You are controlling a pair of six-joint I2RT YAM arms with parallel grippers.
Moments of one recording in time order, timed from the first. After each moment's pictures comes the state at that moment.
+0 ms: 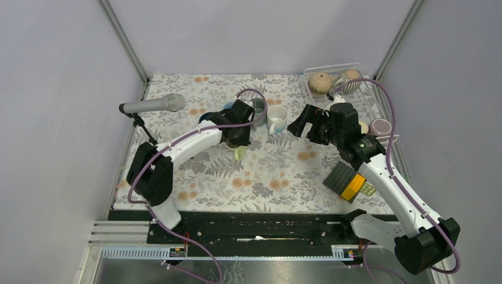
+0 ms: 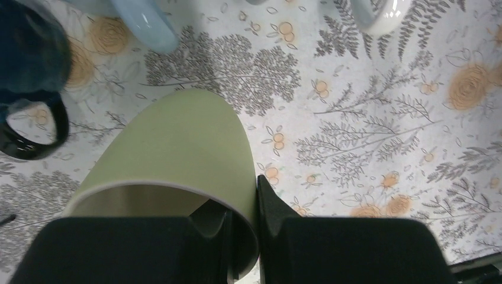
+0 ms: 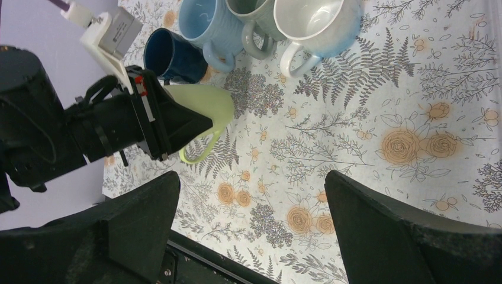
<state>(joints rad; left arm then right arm) -0.66 1.71 1.34 -0.64 -0.09 -0.45 0.42 1.07 1.02 -0.48 -0.12 0.66</state>
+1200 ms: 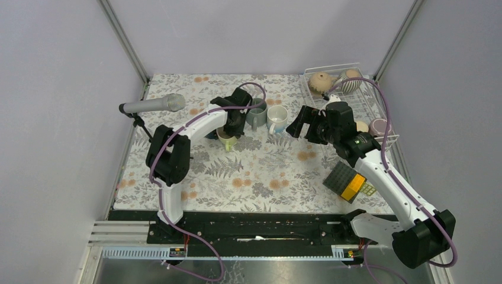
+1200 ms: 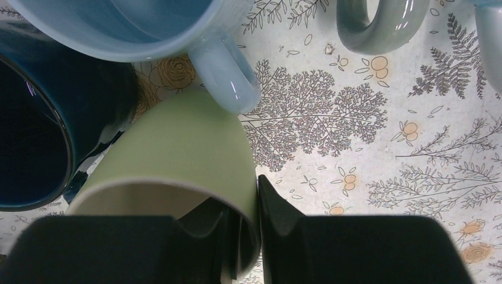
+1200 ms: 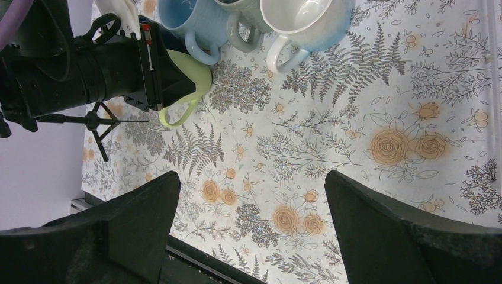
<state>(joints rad) -0.54 1.95 1.57 -0.79 -0.13 -0.31 0.42 1.13 1.02 -0.48 -0.12 0.61</state>
